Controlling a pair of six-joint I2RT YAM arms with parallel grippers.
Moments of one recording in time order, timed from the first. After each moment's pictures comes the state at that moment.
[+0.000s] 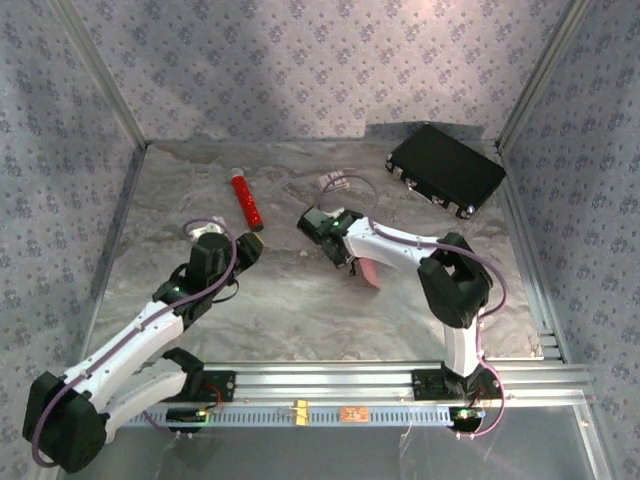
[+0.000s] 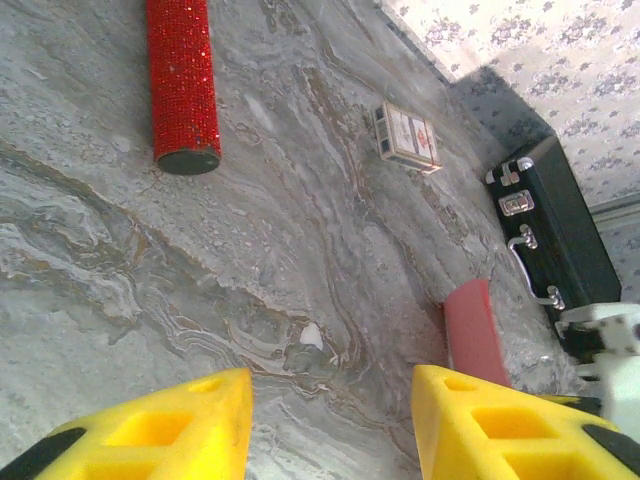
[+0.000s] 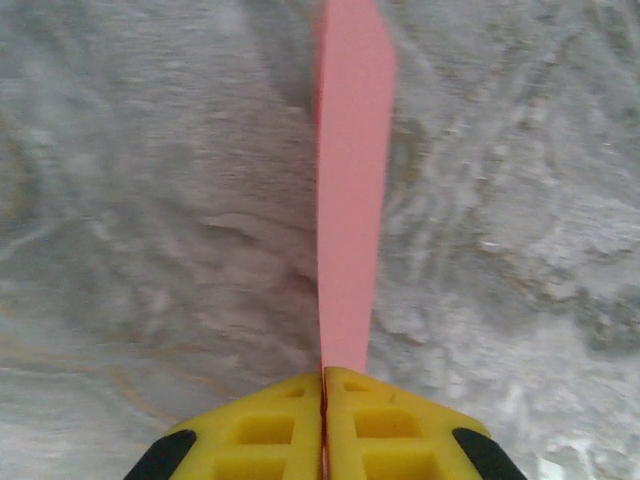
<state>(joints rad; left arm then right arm) -0.54 0.88 0.55 -0.18 -0.14 -0.98 0.84 1.91 1.43 -0.92 0.54 0.41</state>
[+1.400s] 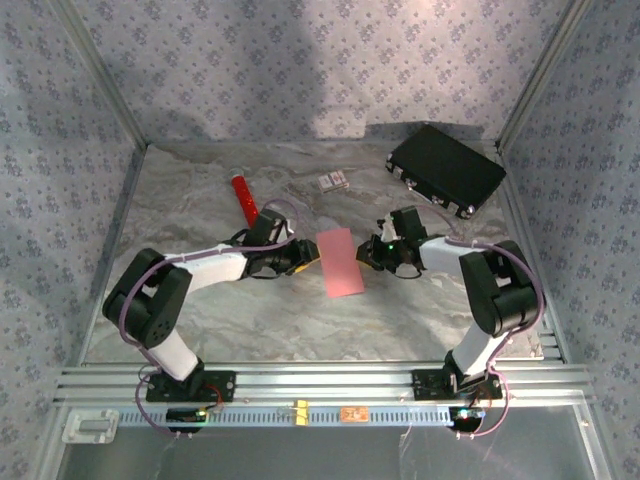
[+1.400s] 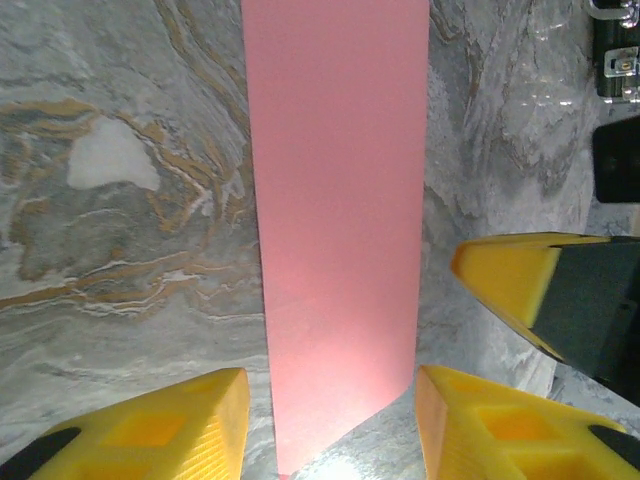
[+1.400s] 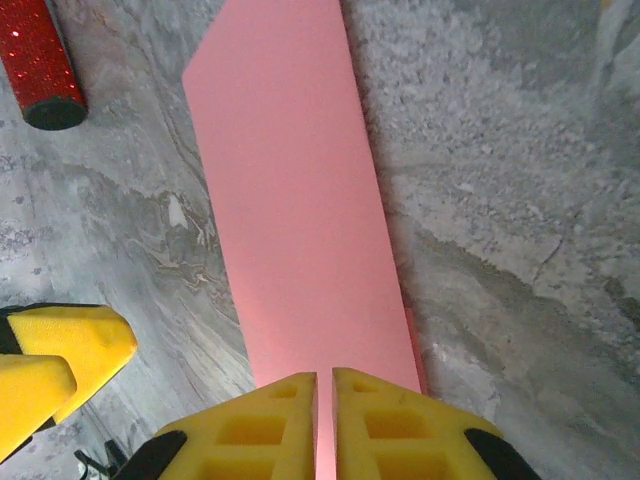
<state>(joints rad) -0.60 1.64 0.82 0.02 0.44 -0.97 0.34 1.69 0.78 -0.05 -0.61 0.71</state>
